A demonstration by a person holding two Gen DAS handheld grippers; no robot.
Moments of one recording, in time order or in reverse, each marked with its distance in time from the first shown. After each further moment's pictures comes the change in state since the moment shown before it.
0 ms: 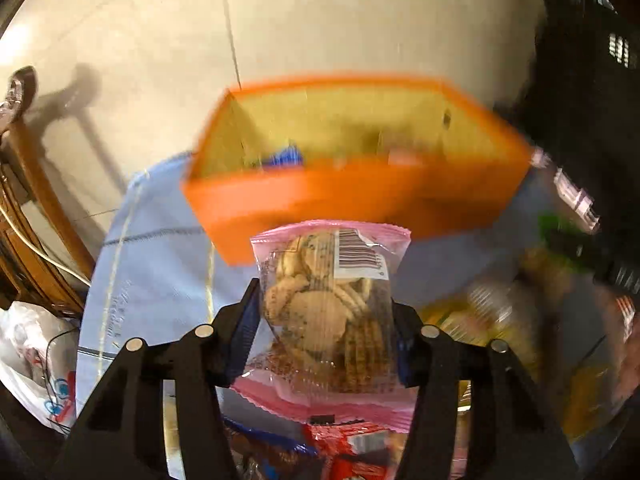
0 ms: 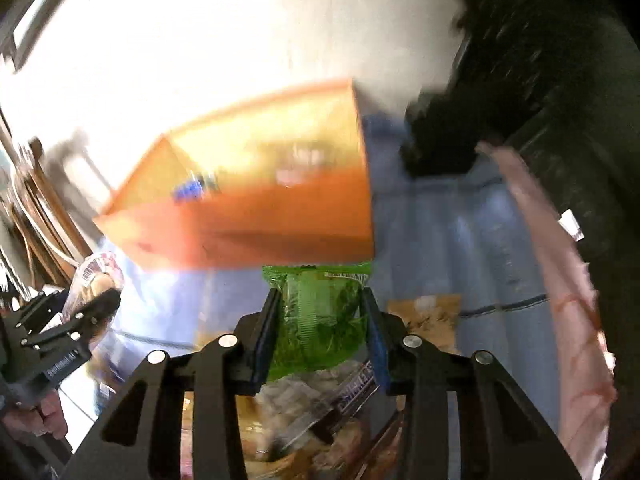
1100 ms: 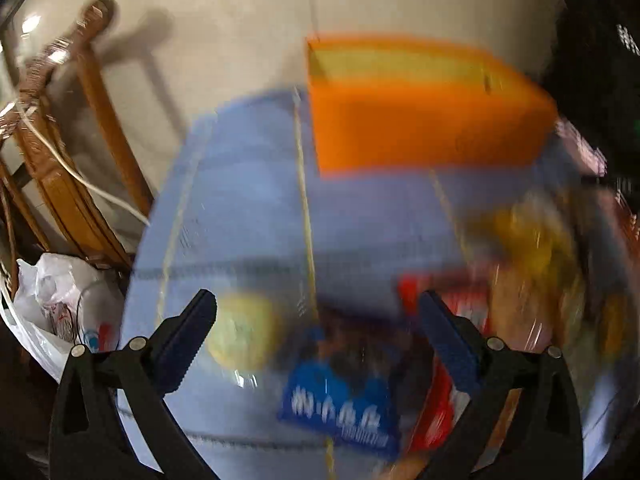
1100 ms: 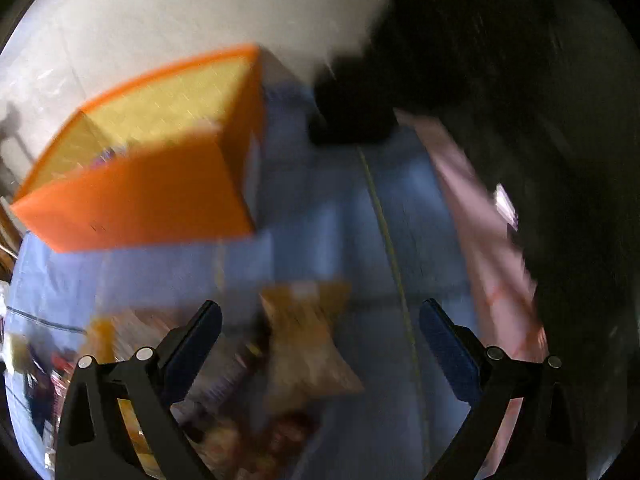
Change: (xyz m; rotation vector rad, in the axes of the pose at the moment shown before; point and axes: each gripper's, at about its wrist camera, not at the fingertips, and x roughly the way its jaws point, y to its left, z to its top) left arm -0.023 0.058 -0.105 0.010 0.132 0.093; right arm 0.048 -0.078 -0.011 0.007 0.137 -0.250
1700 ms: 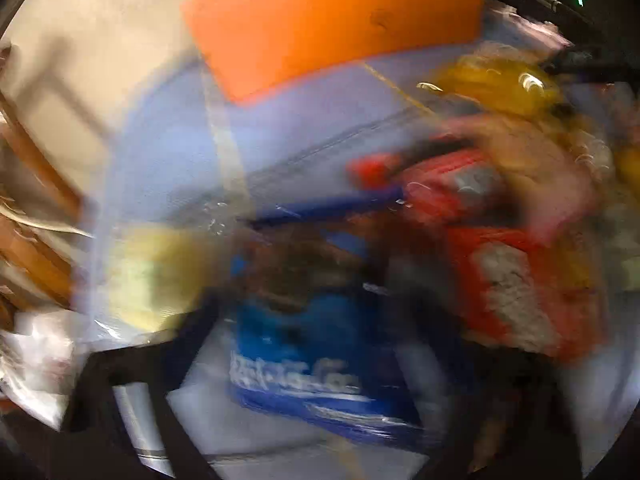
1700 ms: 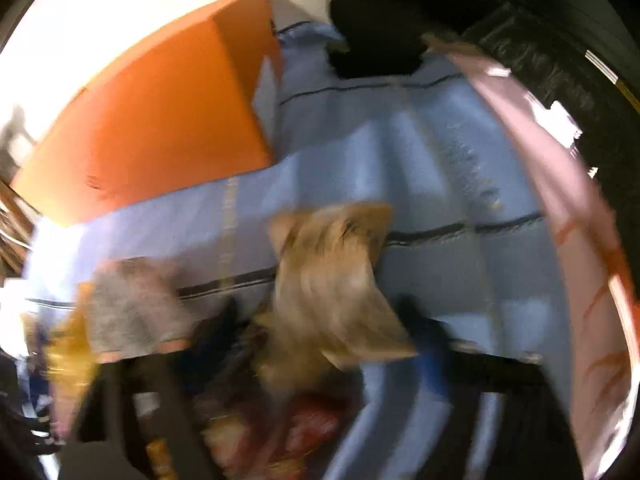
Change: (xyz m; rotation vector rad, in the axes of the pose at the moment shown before) left arm 0.044 -0.017 -0.046 0.187 0.105 -0.190; right arm 0.044 0.016 -0.026 0.050 0.100 0.164
